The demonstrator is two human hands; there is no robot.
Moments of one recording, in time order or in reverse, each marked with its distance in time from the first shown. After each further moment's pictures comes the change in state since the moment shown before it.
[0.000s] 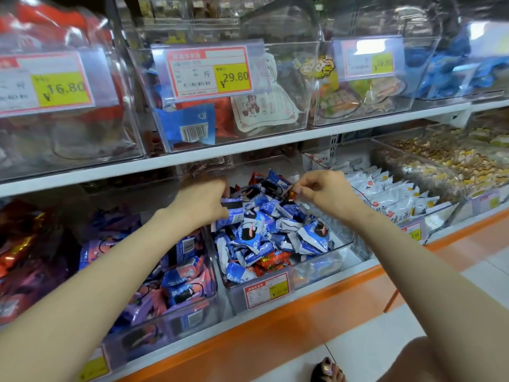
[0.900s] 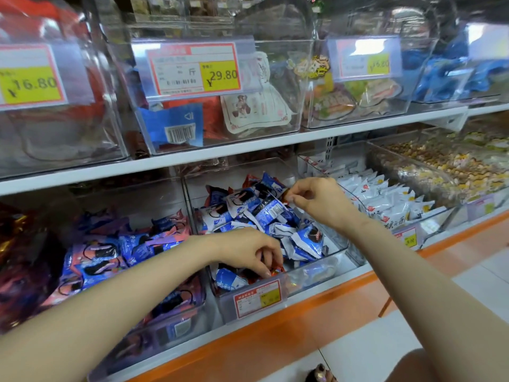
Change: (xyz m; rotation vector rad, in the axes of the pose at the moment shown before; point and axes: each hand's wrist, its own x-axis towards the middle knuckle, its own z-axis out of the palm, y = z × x) left_hand -0.001 0.055 0.049 -0.431 -0.575 0.531; right_hand -0.002 0.003 0.001 -0.010 -0.041 -0.027
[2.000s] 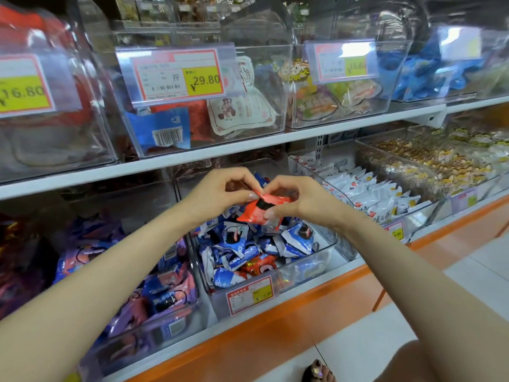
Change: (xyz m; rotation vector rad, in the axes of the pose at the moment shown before) left_hand -0.032 0.021 -0.049 -0.472 0.705 0.181; right_hand -0.021 -0.034 -0.018 0.445 -0.243 -0.036
